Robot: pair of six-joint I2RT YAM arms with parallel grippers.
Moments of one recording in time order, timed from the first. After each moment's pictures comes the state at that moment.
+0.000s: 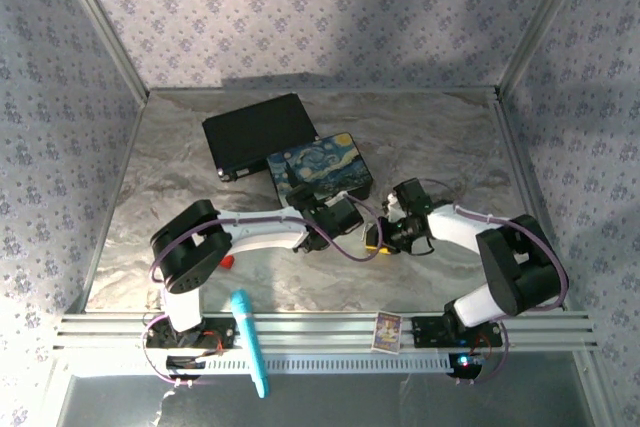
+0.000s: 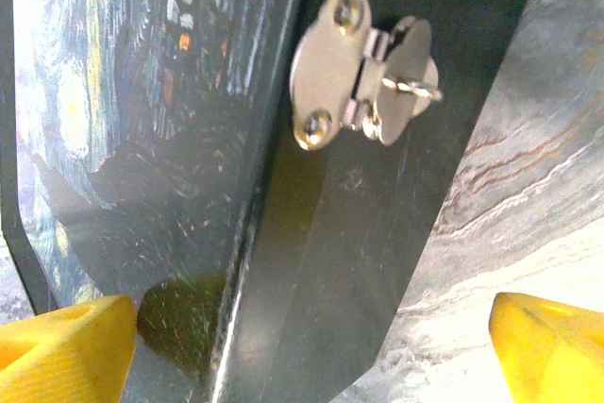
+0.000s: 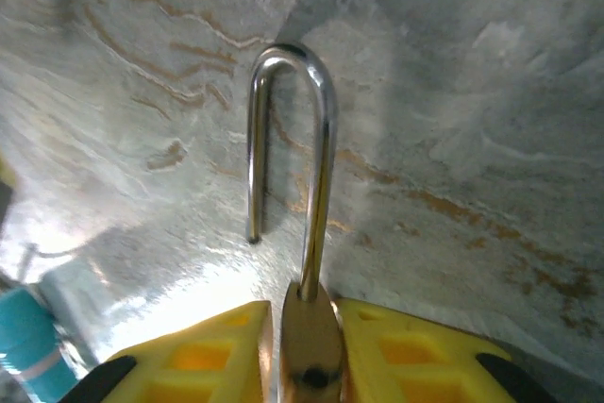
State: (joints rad) left arm -1.08 1.83 1.14 -0.55 -0.78 0.04; right arm 0.40 1.48 0.62 -0.40 -0.52 0.55
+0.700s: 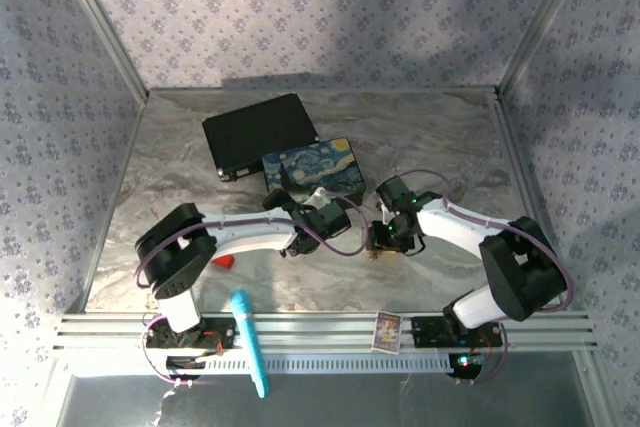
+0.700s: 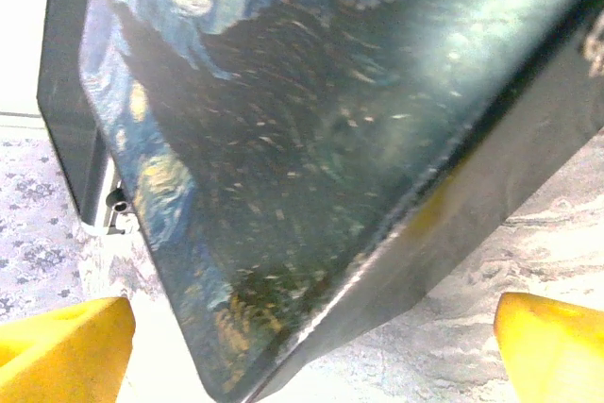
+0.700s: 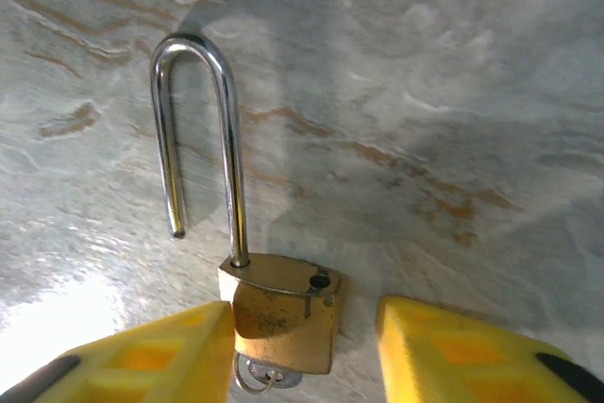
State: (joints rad) left arm -1.07 1.73 1.07 -0.69 -0.88 -0.22; right arm 0.53 1.45 0.73 -0.63 -0.22 0.50
